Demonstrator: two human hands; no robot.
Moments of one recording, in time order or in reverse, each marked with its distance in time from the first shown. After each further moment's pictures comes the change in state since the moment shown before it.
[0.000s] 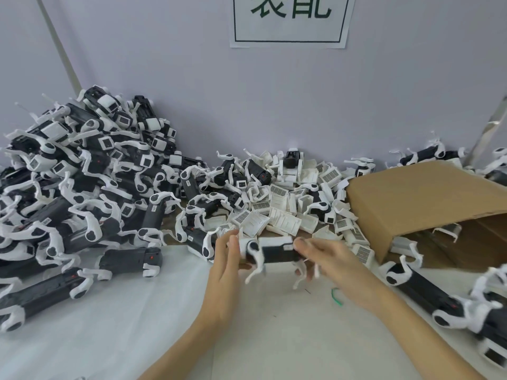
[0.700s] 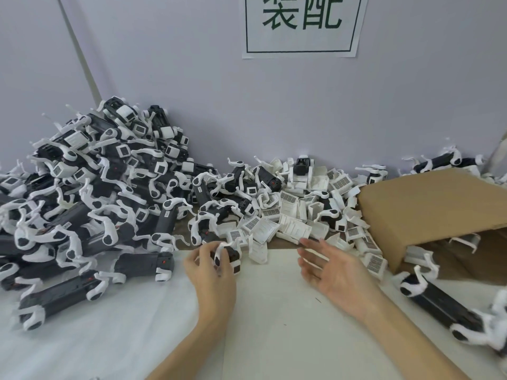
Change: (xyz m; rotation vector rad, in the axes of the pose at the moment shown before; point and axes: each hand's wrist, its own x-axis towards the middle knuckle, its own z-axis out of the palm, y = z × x) left_hand 0.016 -0.010 -0.014 0.252 0.461 0.017; right_hand 0.021 0.025 0.007 0.934 0.020 0.311
